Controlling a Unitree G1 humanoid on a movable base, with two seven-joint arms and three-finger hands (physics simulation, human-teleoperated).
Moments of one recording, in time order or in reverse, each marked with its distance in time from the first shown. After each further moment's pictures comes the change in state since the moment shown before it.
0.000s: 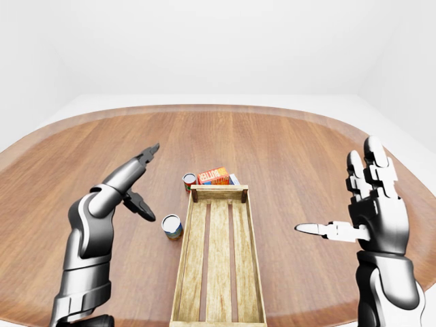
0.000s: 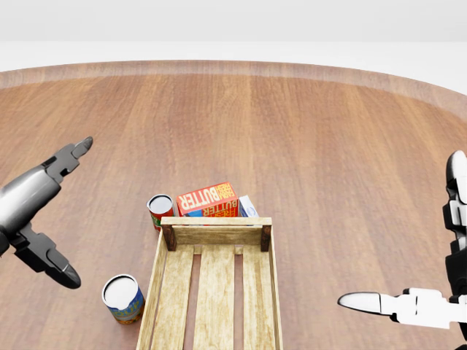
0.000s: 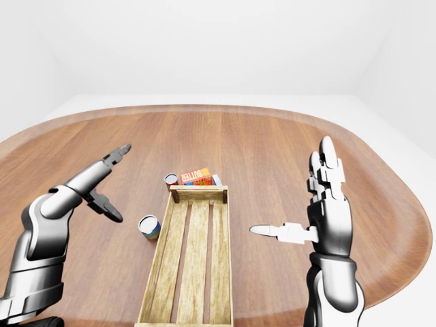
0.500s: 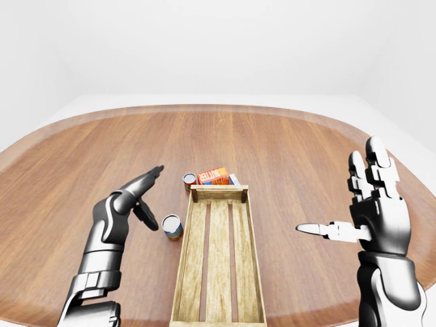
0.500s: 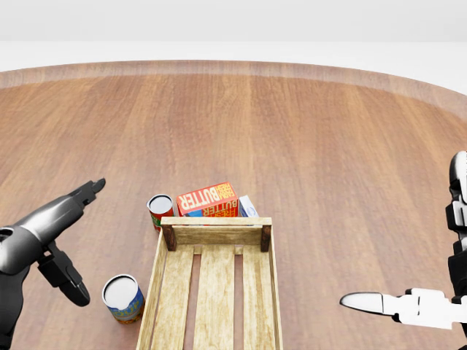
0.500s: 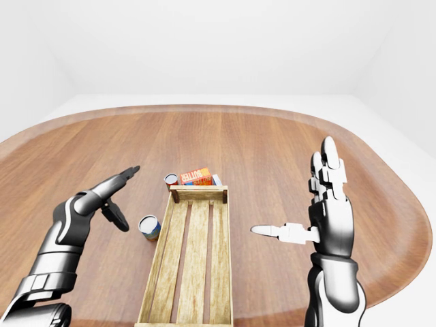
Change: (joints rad) left arm -0.094 -0.005 -0.095 0.385 0.139 -0.008 0.072; right arm 0.001 0.001 -0.009 0.000 0.002 0.000 0.001
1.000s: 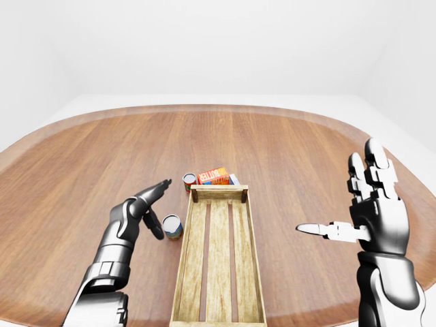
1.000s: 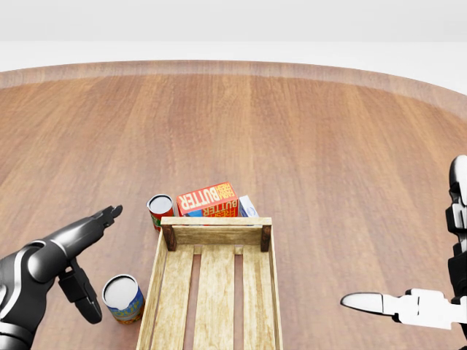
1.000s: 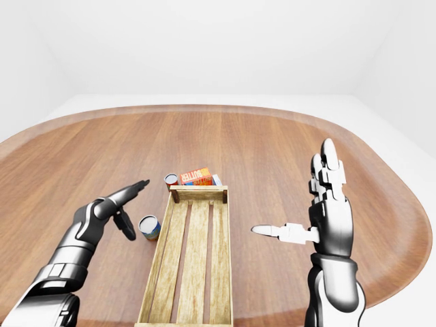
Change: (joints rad) left arm -0.065 -0.031 -0.066 0.289 0.065 -0.077 0.082; right arm 0.003 0.001 -0.004 0.013 -0.009 0.000 -0.002
